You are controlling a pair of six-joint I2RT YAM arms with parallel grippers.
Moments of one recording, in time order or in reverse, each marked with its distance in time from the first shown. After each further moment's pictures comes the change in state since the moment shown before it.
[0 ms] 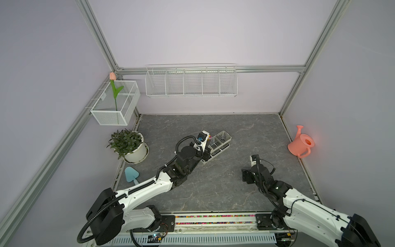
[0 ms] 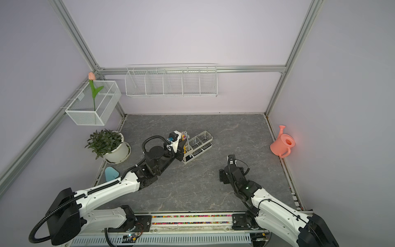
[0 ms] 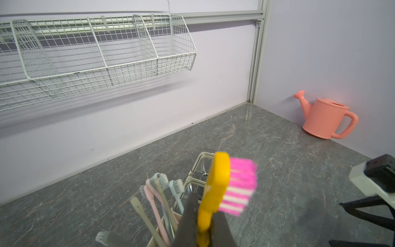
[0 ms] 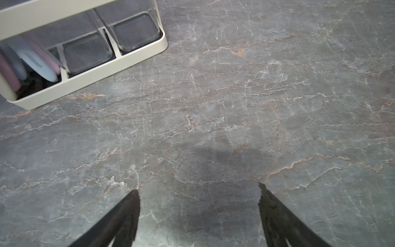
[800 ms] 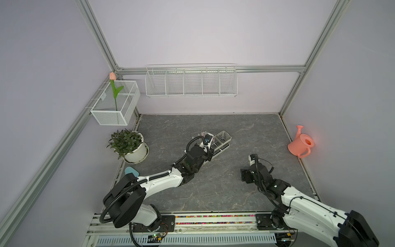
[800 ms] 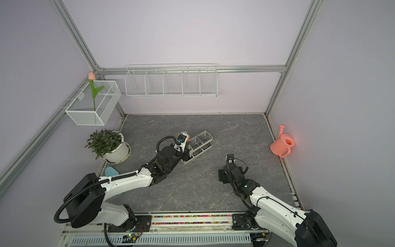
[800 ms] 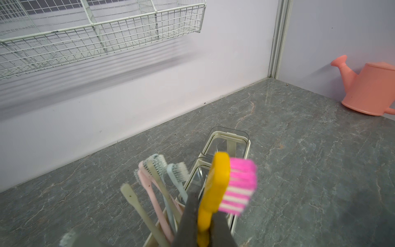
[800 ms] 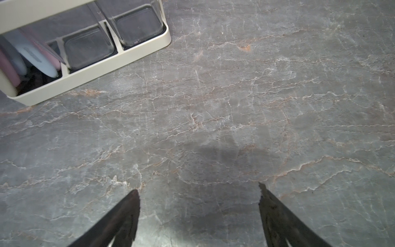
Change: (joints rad) left arm 0.003 0.206 -0.001 0.121 -0.087 0.033; right arm -0.011 0.039 0.017 0.007 -0.027 -0.004
